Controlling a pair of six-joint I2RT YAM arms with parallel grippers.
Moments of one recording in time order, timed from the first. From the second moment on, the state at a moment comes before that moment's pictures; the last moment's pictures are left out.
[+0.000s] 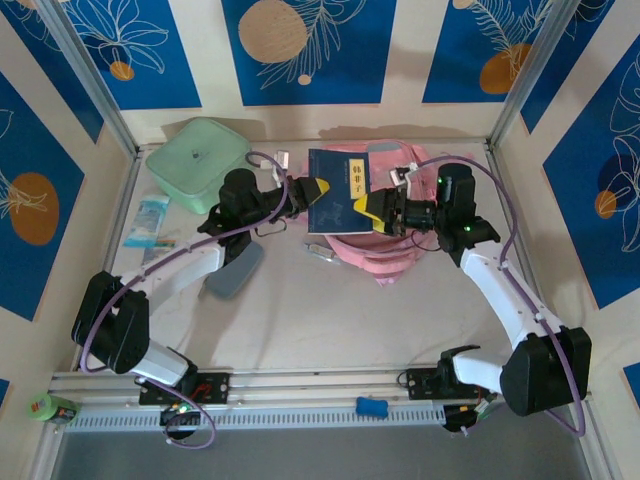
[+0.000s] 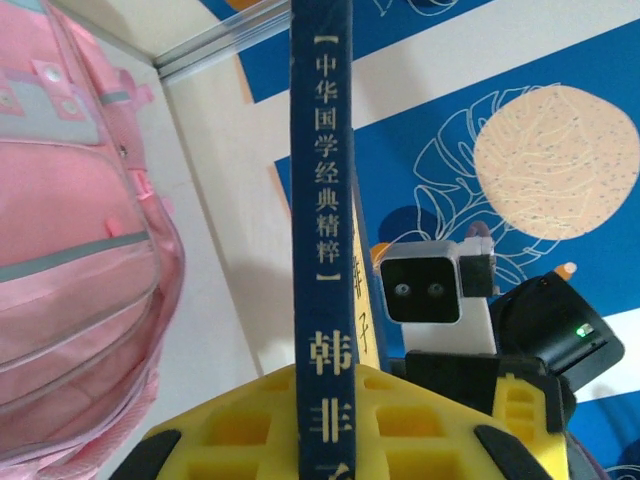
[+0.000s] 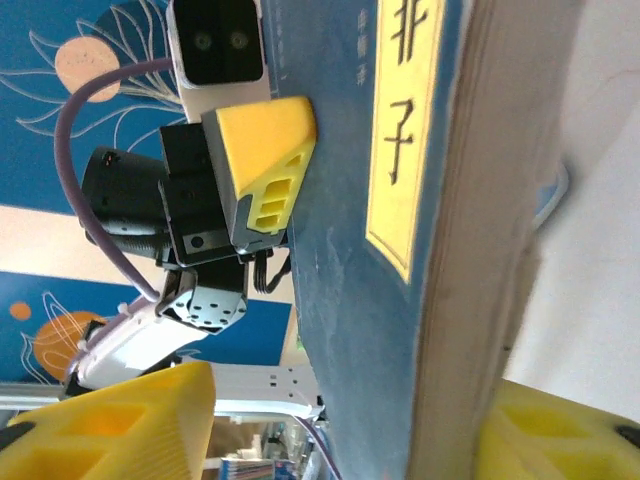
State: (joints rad) left arm -0.57 1.48 1.02 0.41 0.57 -1.14; right arm 0.20 1.19 0.97 -0.16 -1.09 0.93
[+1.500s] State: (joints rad) left arm -0.83 2.08 1.76 -0.46 0.18 0.20; right arm -0.42 1.00 1.02 -0.88 -0.74 0.63
